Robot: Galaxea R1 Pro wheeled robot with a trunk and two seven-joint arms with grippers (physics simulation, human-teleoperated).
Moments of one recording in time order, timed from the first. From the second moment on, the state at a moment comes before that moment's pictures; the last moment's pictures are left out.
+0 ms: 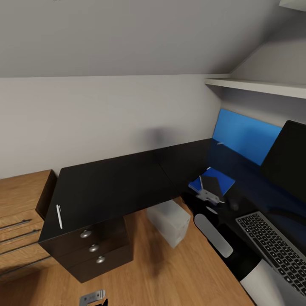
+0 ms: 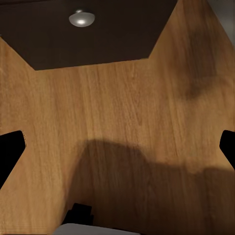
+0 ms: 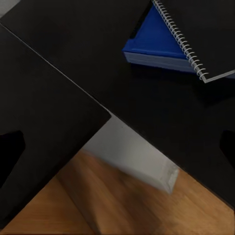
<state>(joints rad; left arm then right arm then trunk) -0.01 0.12 -0.35 -0.99 0.55 0.09 0.33 -0.65 -0.16 0.60 -1.31 -1.04 0.16 -0.86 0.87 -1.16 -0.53</state>
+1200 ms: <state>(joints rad) -0.01 0.12 -0.34 -0.99 0.55 0.07 0.33 -0.65 0.01 0.90 -1.21 -0.83 0.16 -0.89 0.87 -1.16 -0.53</state>
